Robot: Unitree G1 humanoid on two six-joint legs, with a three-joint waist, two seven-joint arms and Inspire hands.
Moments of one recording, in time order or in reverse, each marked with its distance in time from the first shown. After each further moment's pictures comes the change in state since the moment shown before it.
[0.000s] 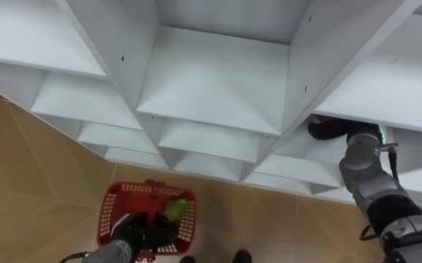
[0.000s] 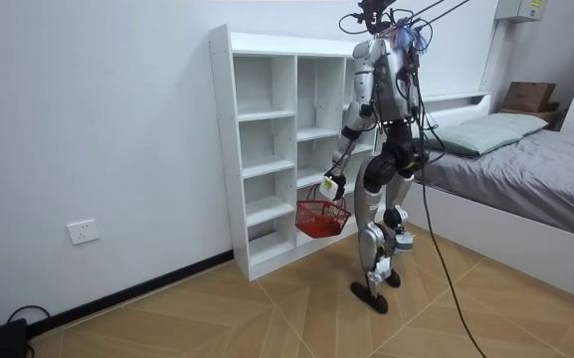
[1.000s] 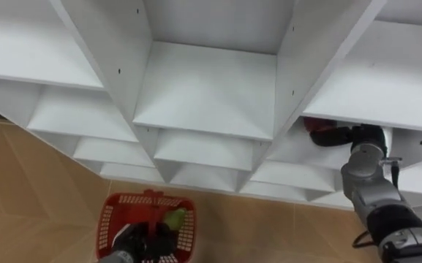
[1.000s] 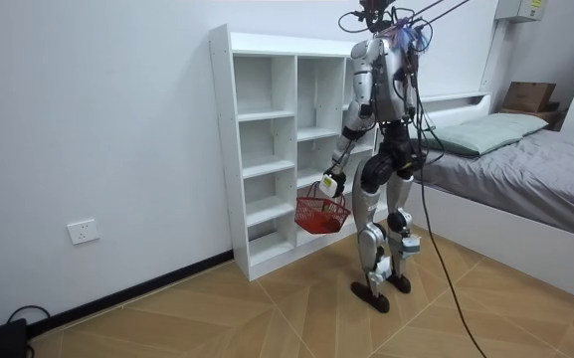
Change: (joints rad) left arm 0.067 -0.019 -0.004 -0.102 -0.001 0.024 0.029; right arm 0.056 0.023 -0.121 -0.073 0.075 0.040 -0.060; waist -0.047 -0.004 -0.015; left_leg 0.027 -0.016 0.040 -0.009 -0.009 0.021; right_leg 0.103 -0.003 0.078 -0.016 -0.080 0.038
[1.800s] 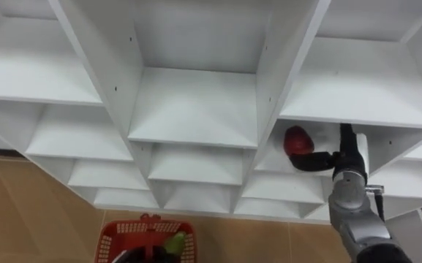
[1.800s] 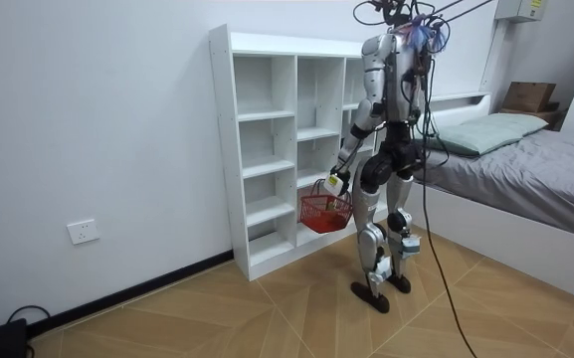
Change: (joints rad) left arm 0.135 -0.028 0.102 -0.041 0.017 0.018 -0.033; right arm 0.203 0.068 -0.012 -0.211 -0.018 0.025 0.047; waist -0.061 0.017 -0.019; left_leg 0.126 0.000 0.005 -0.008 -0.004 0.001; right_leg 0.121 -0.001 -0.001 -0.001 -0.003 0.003
